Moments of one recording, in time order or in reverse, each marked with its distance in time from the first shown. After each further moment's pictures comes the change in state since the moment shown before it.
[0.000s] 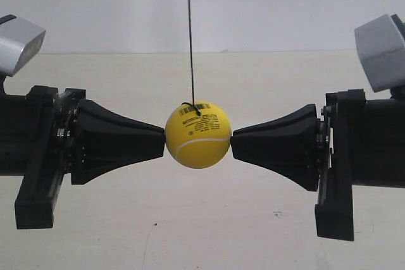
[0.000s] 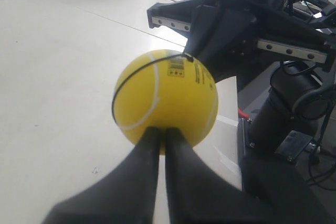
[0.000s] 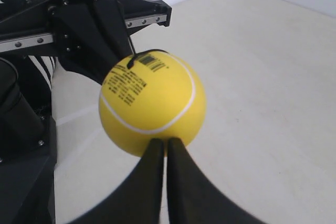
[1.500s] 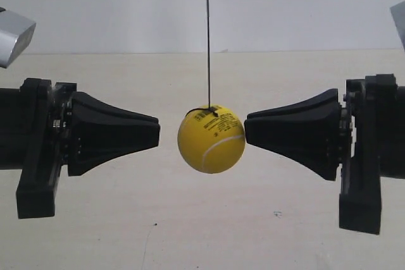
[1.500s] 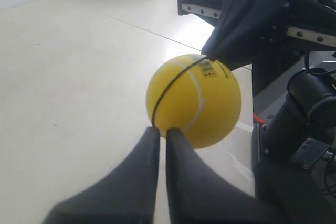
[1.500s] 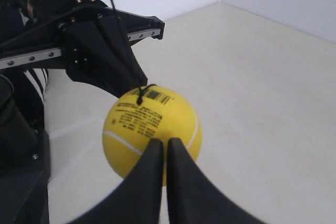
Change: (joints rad) left arm 0.009 -0.036 0.000 -0.007 0.052 -0.028; right arm -0.050 -0.082 0.000 -0.024 -0.010 0.055
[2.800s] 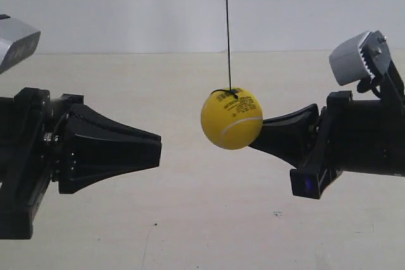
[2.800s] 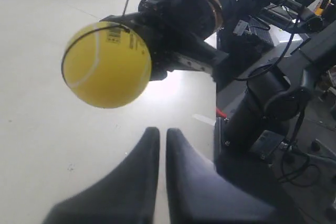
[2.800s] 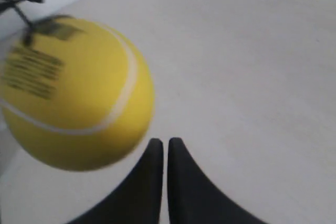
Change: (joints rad) left arm 0.005 0.000 0.000 0.056 -0.097 -0.069; right arm 0.000 0.203 0.010 0.123 0.131 -0.126
